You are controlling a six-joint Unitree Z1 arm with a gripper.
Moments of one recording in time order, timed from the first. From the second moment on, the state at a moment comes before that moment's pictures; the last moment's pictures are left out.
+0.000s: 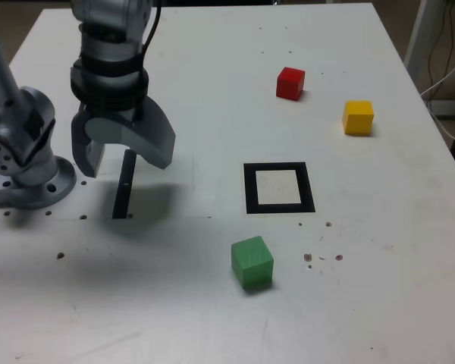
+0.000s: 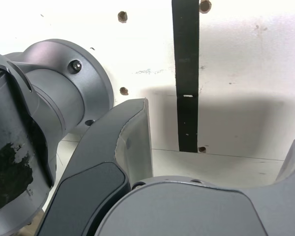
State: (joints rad) arm -0.15 1.53 -0.83 1.12 0.02 -0.11
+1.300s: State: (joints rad) arm -0.08 1.67 -1.05 1.17 0.10 0.00
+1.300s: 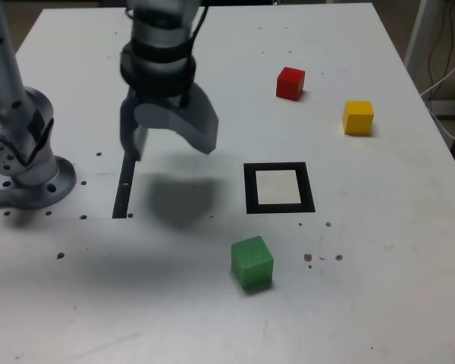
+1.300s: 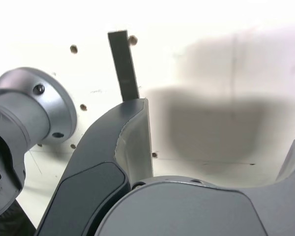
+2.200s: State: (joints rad) arm 0.25 1.84 -1.33 1.23 0.16 0.39
